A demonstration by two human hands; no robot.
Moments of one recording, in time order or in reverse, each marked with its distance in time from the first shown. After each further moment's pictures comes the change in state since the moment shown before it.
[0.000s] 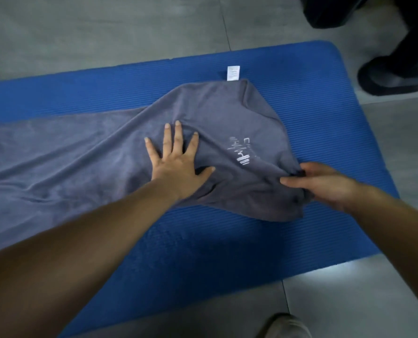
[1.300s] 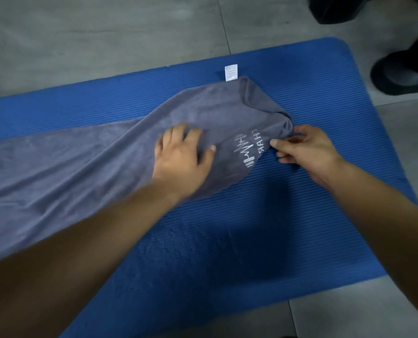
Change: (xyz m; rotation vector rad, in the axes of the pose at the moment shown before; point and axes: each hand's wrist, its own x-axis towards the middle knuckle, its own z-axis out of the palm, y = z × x) left_hand 0.021 0.014 -0.033 -0.326 0.294 0.008; right_hand 0.069 -0.049 -0.001 0.226 0.339 -0.138
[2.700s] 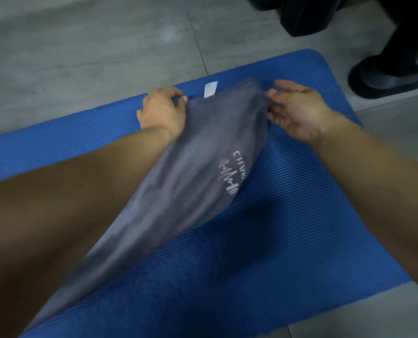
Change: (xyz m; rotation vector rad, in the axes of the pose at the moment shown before) left_hand 0.143 0.030 -0.026 -0.162 0.090 -0.225; right_hand 0.049 -0.084 -0.023 0.444 0.014 -0.026
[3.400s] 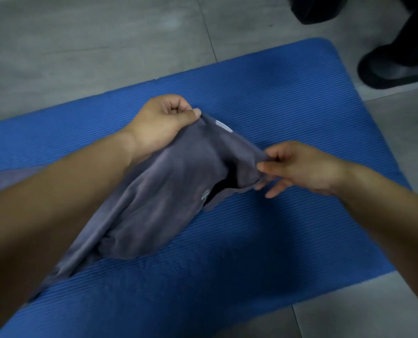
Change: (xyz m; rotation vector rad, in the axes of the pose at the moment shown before) left_hand -0.067 -0.013 -0.060 -0.499 -0.419 -0.002; right_hand -0.101 0.050 -0.006 -0.598 -0.574 0.124
